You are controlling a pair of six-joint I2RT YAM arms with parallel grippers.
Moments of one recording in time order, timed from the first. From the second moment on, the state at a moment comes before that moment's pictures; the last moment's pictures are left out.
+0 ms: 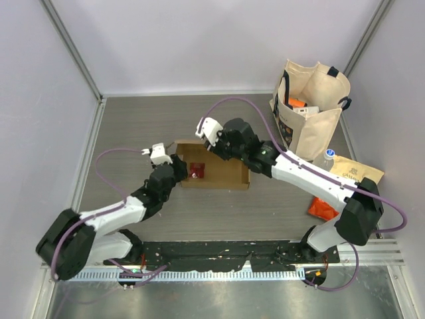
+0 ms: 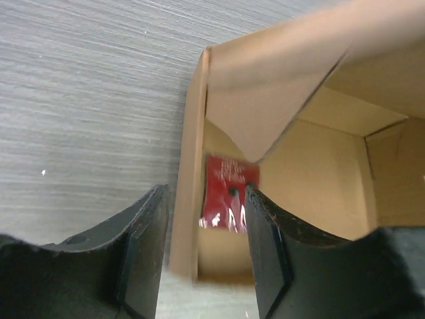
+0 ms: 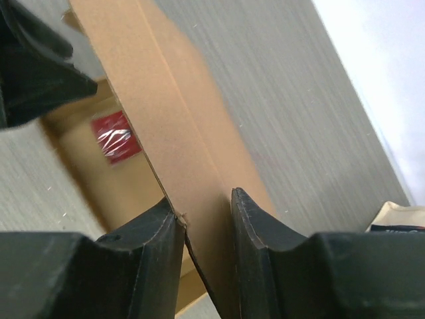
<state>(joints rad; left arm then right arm) -0.66 1.22 0.39 0.51 -0.52 -0.54 0.83 1.49 1.29 -0.30 0.08 -0.43</state>
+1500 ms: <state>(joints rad) -0.57 1.28 0.77 0.08 0.19 -0.73 0.41 0.95 0.74 -0.29 -0.21 0.52</state>
